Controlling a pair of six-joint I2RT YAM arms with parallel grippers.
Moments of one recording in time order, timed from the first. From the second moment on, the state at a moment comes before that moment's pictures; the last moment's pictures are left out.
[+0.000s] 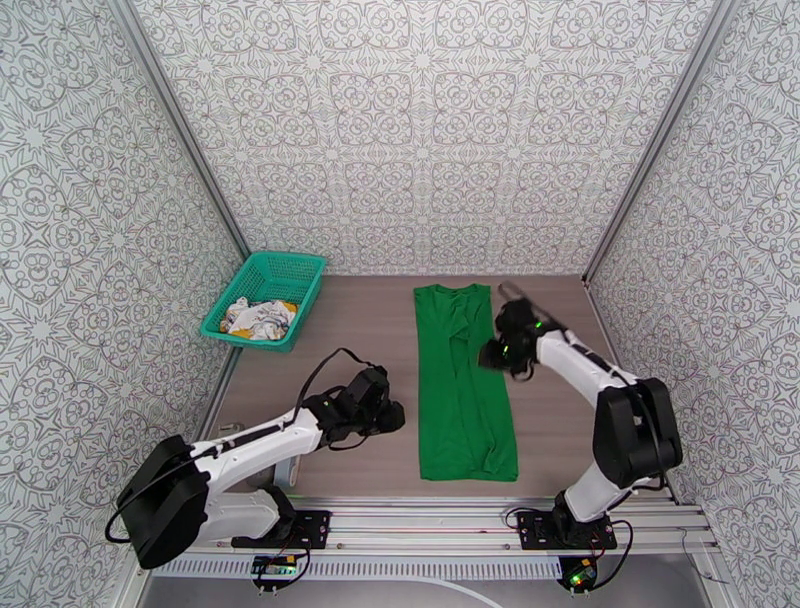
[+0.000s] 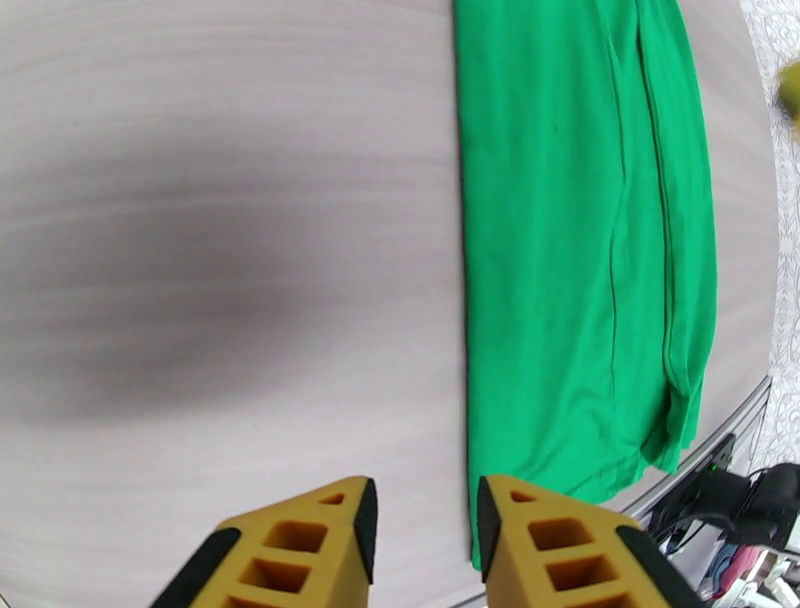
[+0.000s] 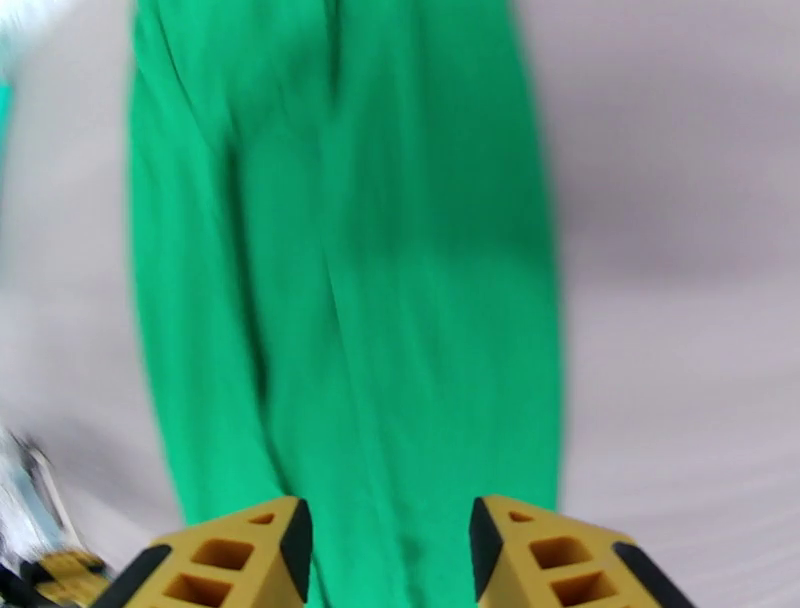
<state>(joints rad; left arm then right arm) -0.78 1.31 0.70 -0.35 0.11 -0.89 0.29 1.65 1.11 -0.72 -0.19 0.43</state>
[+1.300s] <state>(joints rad) -1.14 1.55 0.72 -0.26 0.16 -1.28 0.30 1.07 0.48 -0.96 -0.33 0.75</state>
